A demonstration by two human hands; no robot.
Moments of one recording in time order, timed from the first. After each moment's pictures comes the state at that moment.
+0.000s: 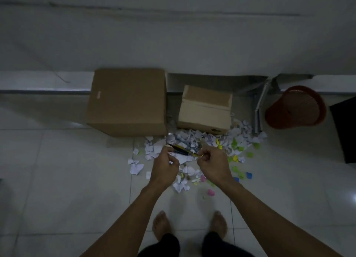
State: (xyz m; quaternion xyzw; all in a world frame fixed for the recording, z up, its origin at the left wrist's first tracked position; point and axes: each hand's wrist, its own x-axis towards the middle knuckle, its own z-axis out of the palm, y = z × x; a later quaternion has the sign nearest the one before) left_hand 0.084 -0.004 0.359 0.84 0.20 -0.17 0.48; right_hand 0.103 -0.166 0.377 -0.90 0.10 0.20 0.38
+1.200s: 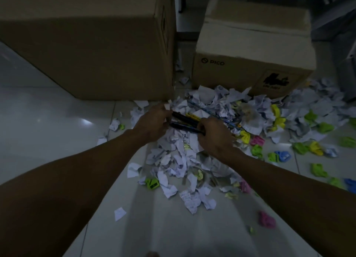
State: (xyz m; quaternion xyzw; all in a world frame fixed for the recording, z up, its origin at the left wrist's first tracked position) left_hand 0.149 0.069 -0.089 0.97 -0.13 -0.10 0.18; right_hand 0.136 -0.142 -0.101 -0.95 -0.10 0.13 0.25
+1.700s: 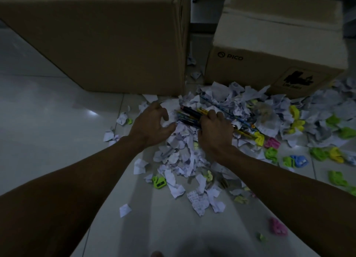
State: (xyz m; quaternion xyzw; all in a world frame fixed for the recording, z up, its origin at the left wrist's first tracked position) left_hand 0.126 0.092 -0.091 0.97 0.00 -0.04 0.24; right_hand 0.141 -0.103 -0.115 -0.99 -0.13 0.08 0.05
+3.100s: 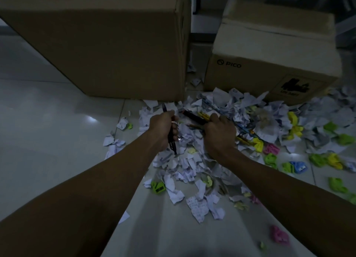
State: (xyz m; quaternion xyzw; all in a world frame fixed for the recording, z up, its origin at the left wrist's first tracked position) left_hand 0.142 0.043 -0.070 0.56 0.43 -0.17 0.69; right_hand 0.148 -0.115 -0.126 -0.99 -0.14 0.02 0.06
